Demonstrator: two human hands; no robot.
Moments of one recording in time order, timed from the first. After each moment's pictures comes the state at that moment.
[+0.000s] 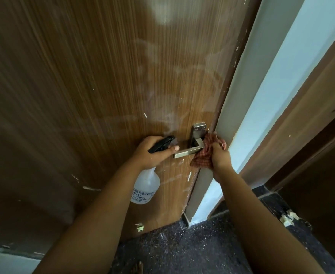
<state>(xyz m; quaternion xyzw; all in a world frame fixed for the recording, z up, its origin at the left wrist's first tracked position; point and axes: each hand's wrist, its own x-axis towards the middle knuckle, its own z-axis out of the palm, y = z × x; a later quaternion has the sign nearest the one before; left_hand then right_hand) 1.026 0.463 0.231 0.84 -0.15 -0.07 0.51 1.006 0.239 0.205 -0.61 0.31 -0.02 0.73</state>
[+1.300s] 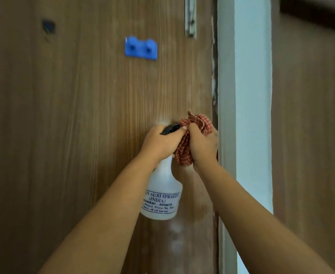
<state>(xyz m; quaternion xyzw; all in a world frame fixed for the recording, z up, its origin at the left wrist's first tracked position) 0.969 0.409 0.649 0.77 -0.17 0.28 0.55 0.979 0.306 0.636 -0.59 -0.11 -0.38 0.71</state>
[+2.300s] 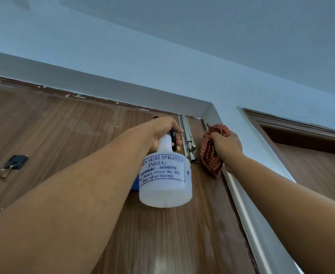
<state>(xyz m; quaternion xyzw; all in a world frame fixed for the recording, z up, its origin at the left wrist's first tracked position) 1.005 0.420 0.981 0.72 -0.36 0.24 0.53 1.053 0.235 0.952 -0.54 -0.21 -0.62 0.53</state>
